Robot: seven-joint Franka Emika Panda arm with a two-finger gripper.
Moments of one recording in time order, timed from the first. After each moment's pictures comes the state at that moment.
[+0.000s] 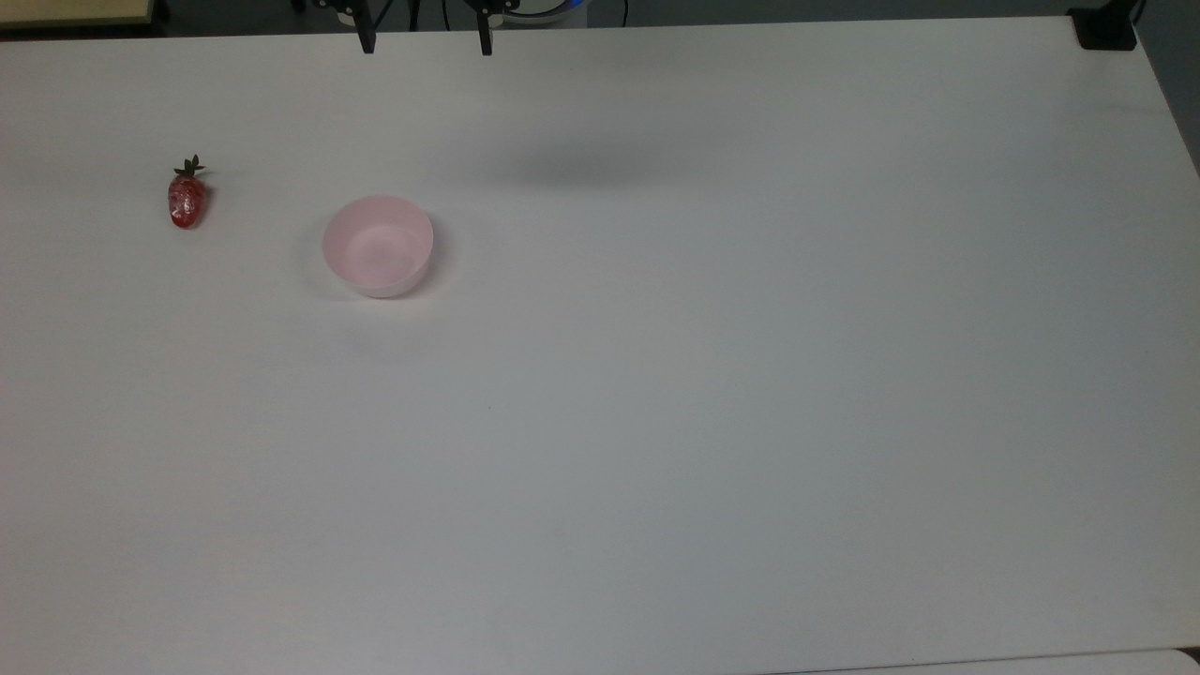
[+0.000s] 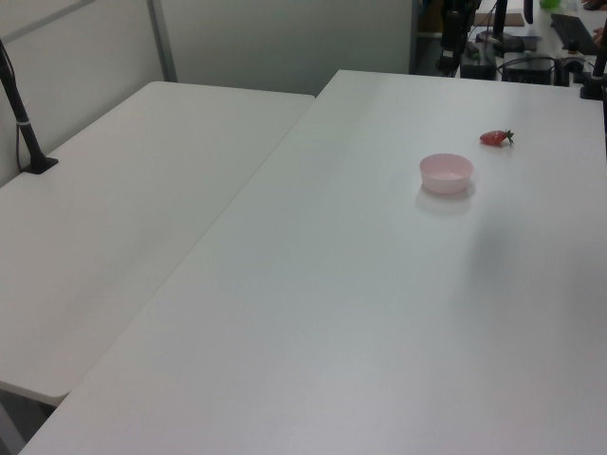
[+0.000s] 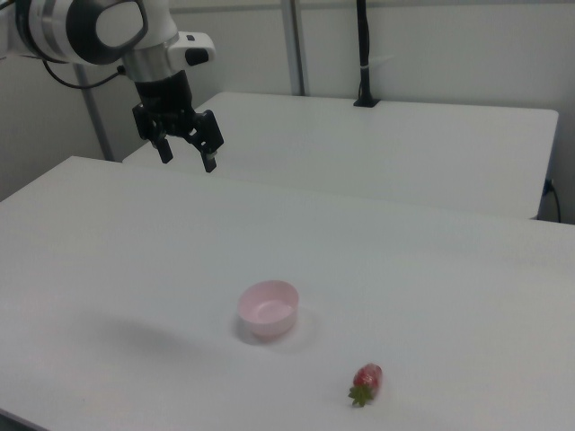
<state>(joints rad) 0.02 -0.05 -0.06 -1.68 0.01 1.74 -0.06</state>
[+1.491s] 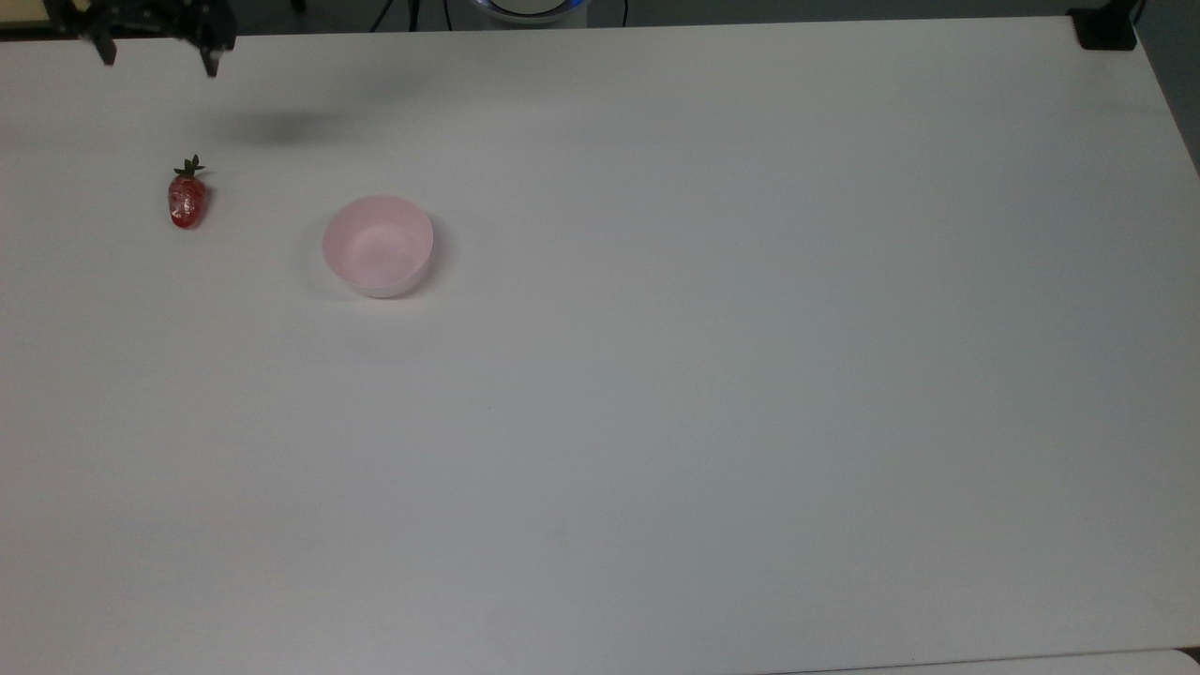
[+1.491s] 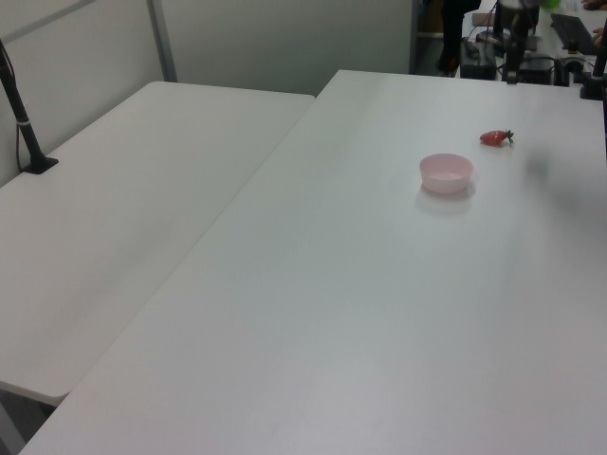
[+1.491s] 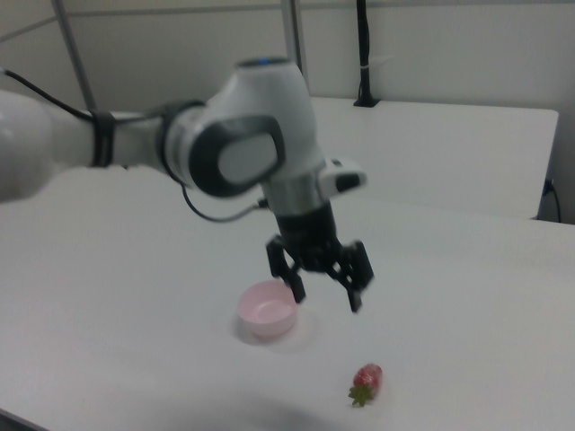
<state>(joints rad) -0.35 0.02 -0.16 -1.93 -0.20 2.01 -0.45</state>
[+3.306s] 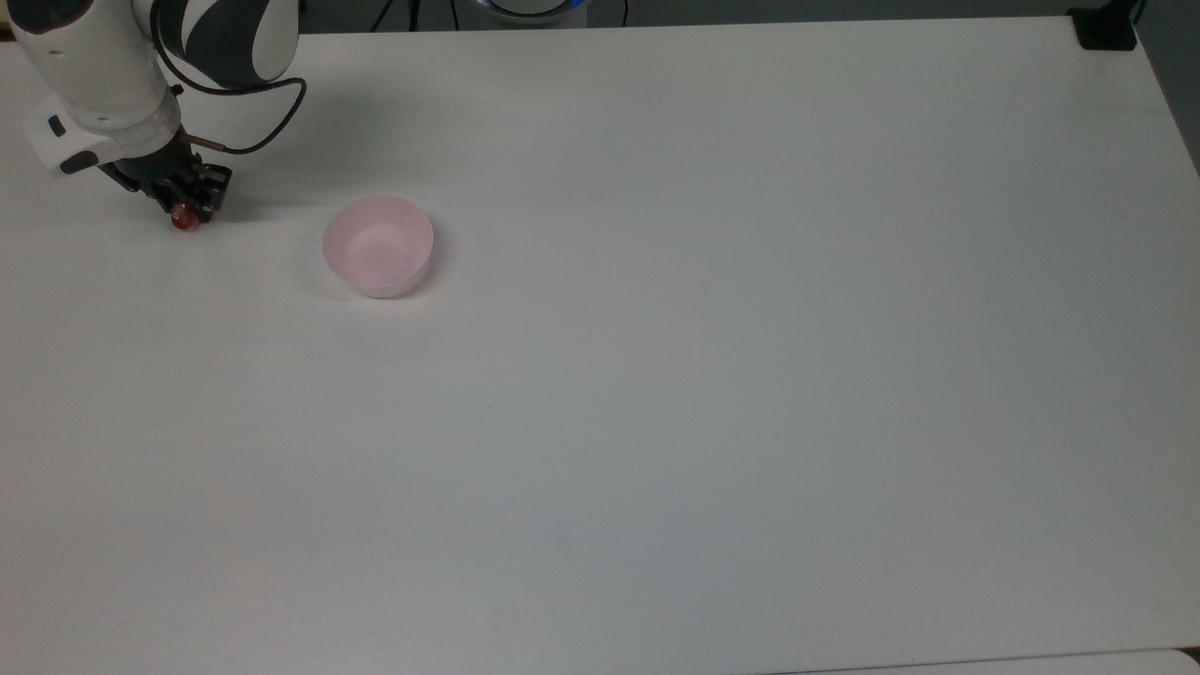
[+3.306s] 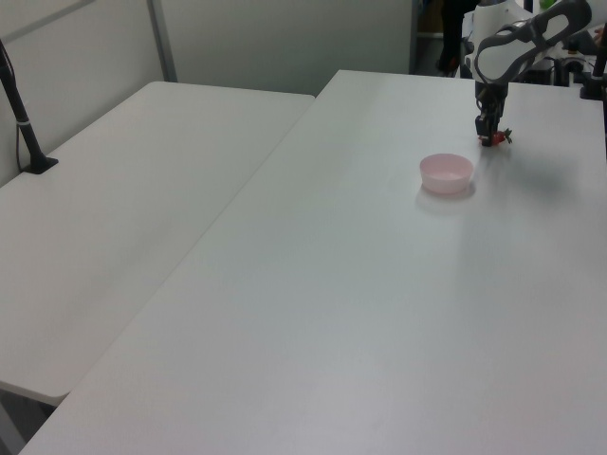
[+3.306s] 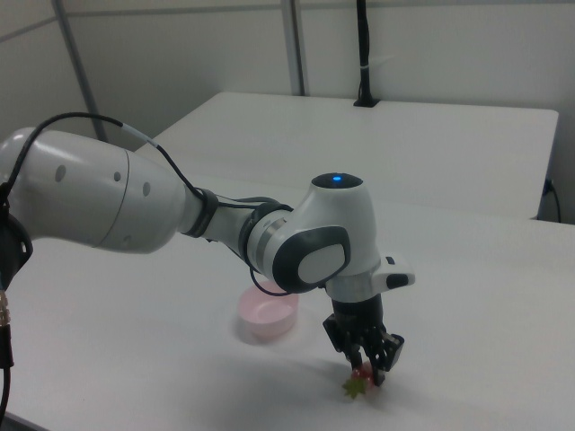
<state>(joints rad) -0.40 0.39 -0.15 -1.87 -0.13 2.26 -0.31</state>
